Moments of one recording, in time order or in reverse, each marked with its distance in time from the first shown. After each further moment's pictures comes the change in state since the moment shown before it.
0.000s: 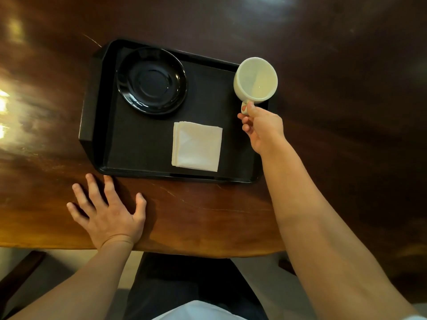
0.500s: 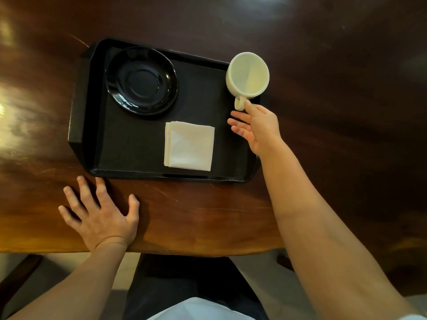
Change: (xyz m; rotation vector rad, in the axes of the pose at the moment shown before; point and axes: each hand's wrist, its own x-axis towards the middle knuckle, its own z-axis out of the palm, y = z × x) left_hand 0.000 0.001 -0.001 -0.003 0.001 0.000; right_hand -0.002 -0.003 -0.011 -0.040 -0.059 -0.011
